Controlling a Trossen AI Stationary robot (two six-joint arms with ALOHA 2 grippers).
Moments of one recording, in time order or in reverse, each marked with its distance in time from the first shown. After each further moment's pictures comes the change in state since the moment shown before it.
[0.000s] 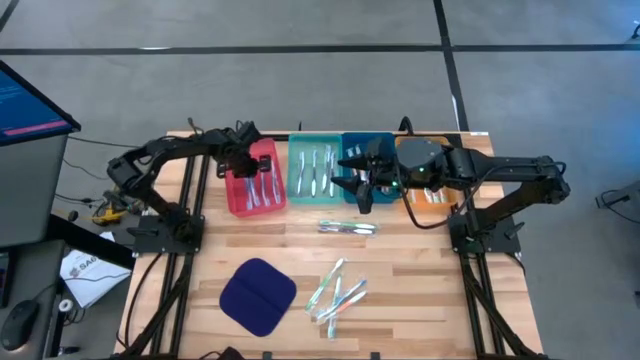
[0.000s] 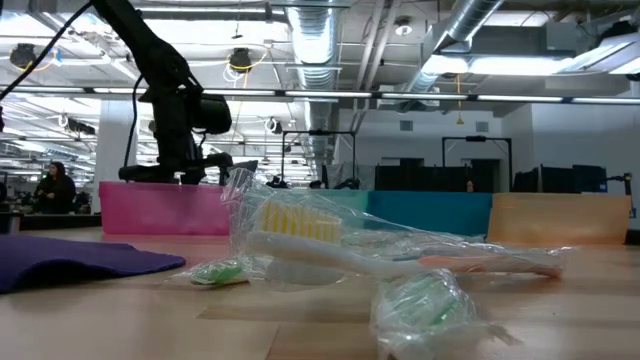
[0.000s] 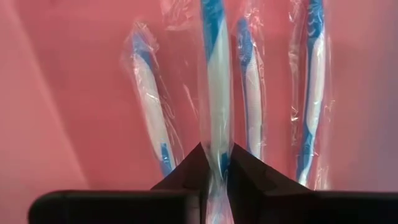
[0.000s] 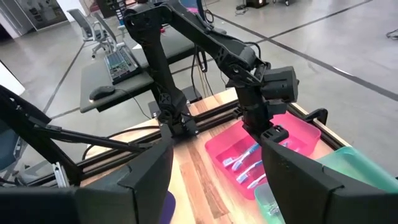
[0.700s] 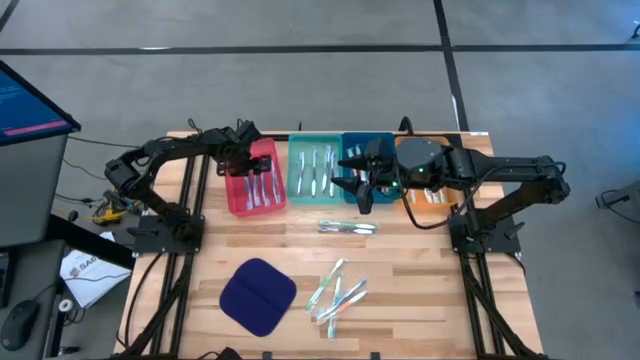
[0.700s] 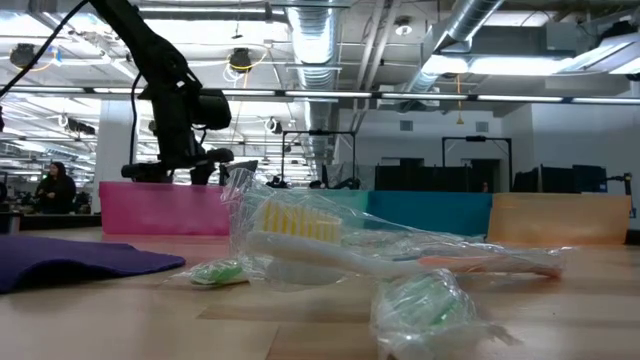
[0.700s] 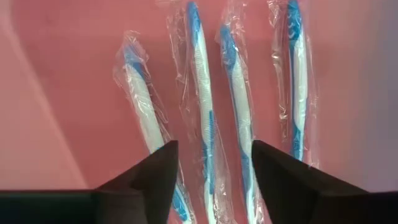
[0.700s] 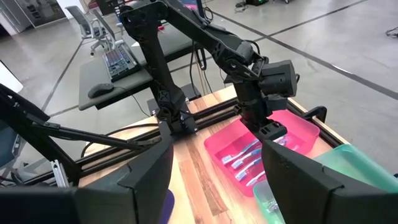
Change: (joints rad) left arm 0.001 -0.023 0.001 0.007 -0.003 0.054; right arm 0.001 0.000 0.000 -0.010 0.000 0.000
